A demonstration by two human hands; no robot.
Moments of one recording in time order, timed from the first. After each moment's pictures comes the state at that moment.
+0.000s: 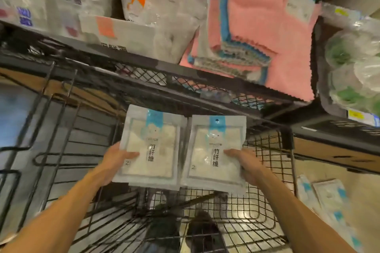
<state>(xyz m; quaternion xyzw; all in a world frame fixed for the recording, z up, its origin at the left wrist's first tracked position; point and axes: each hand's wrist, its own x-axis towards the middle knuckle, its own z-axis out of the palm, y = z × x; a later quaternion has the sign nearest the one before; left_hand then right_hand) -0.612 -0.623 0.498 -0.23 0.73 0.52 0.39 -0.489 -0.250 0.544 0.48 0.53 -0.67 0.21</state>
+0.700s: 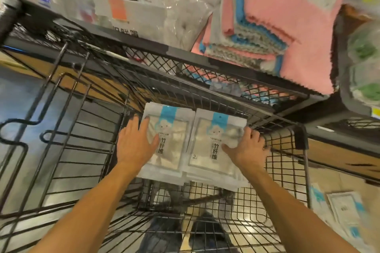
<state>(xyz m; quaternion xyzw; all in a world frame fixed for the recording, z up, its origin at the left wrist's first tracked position) -0.591 -0.575 0.501 0.06 0.99 0.07 0.13 -0.505 -0.274 0.521 0.34 0.91 -0.11 0.20</state>
